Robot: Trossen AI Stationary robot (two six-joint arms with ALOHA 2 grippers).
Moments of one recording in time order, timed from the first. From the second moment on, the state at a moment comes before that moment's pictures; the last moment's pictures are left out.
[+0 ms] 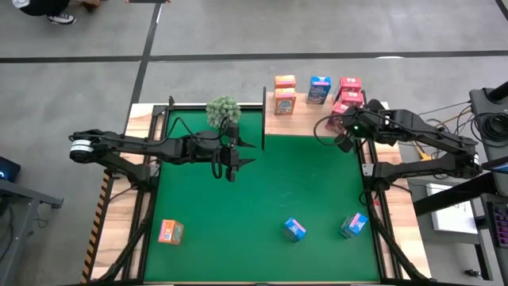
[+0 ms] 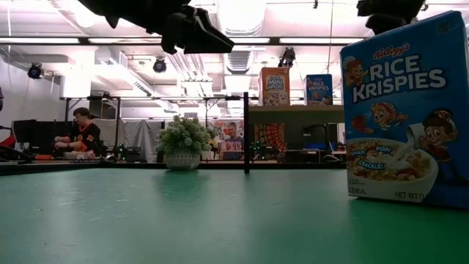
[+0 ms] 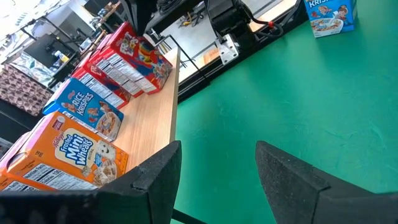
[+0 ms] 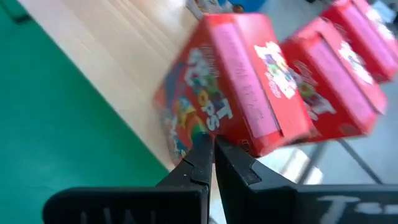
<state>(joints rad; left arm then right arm) 0.07 1.34 0.87 0.17 -0.09 0.63 -0.31 0.96 1.16 -1.27 0.55 0.24</state>
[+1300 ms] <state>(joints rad) 0.07 1.34 0.87 0.18 -0.09 0.62 -0.31 1.04 1.16 -0.80 0.37 0.43</state>
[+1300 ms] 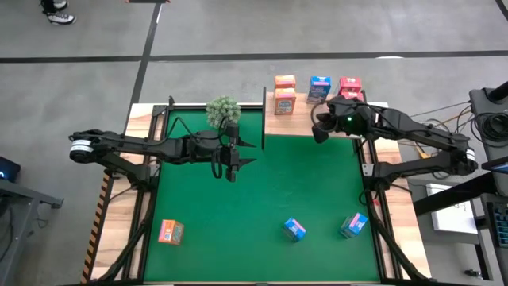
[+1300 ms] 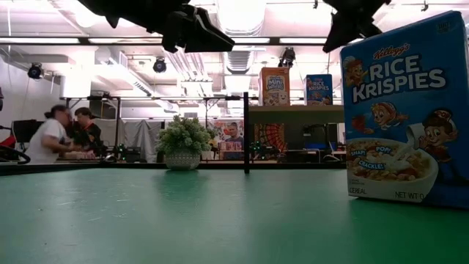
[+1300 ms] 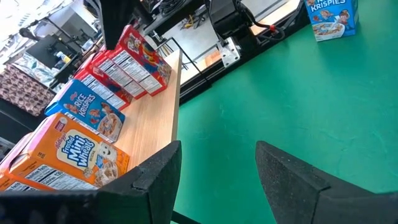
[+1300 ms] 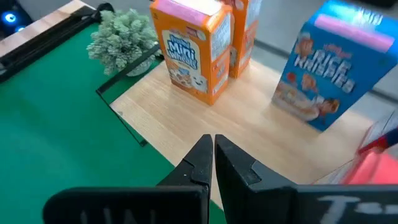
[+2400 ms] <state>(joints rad) 0.07 1.34 0.87 0.18 -0.09 0.62 -0.32 1.34 1.58 -1.36 0.39 0.64</state>
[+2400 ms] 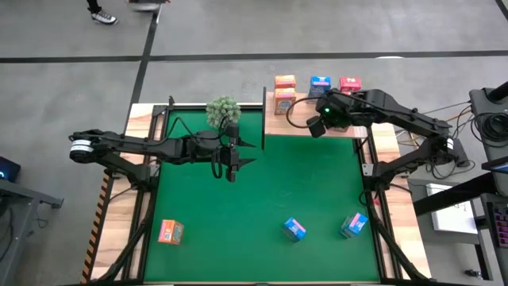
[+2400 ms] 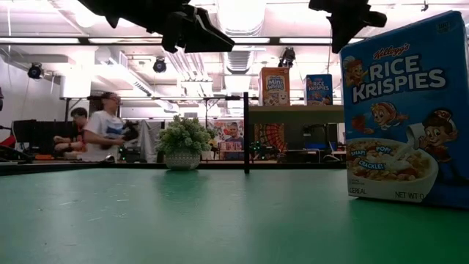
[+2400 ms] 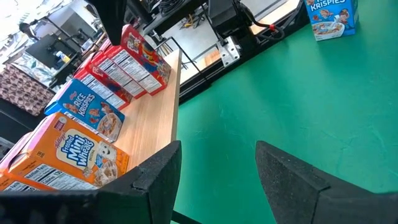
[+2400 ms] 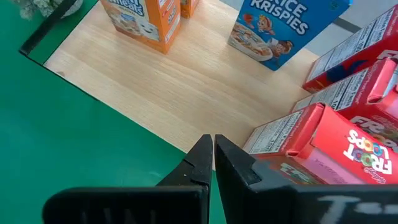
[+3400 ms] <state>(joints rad) 0.07 1.34 0.87 0.18 -0.09 0.62 -0.35 1.35 1.54 -1.39 0.48 0.69</state>
